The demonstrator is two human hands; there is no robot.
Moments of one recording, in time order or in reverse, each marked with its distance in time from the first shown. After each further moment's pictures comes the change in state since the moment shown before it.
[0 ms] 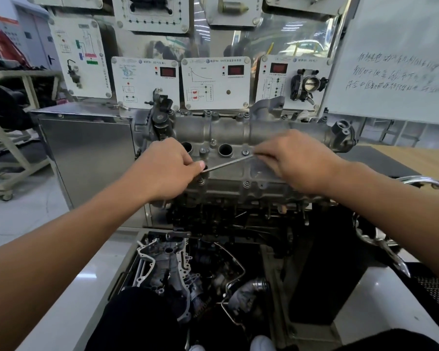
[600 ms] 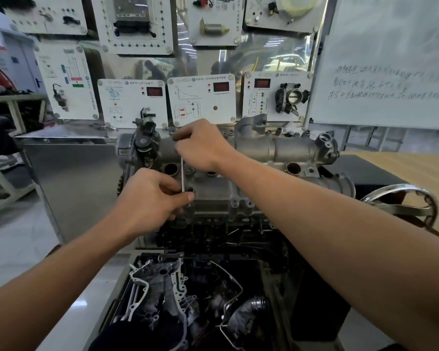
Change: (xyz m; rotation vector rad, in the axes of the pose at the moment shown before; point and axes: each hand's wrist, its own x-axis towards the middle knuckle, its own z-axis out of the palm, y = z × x) left_hand -0.001 -0.010 0.013 -0.356 -0.024 -0.016; right_hand 0.117 -0.059 0.022 0.817 0.170 0.224
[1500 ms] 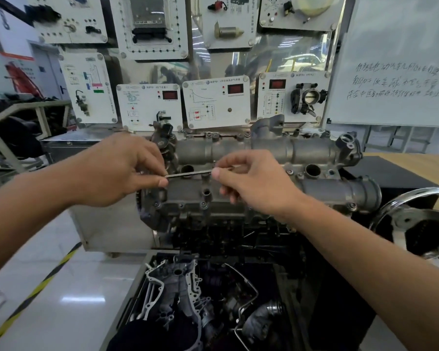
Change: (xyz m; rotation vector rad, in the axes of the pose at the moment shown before) left_hand 0.005 0.019 -0.096 0.594 -0.227 0.433; right_hand -0.090 0.014 -0.025 0.350 -0.045 0.096
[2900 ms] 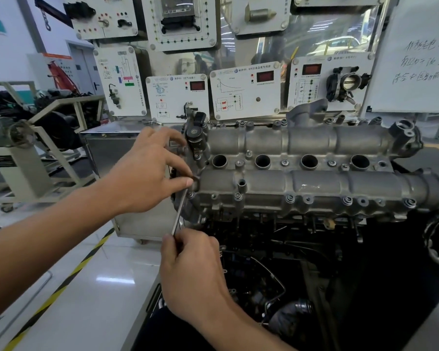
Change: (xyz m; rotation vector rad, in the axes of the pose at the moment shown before) left_hand -0.014 -0.028 0.040 0.071 0.210 -0.140; right_hand -0.058 0.018 0.173 -0.068 0.047 0.047
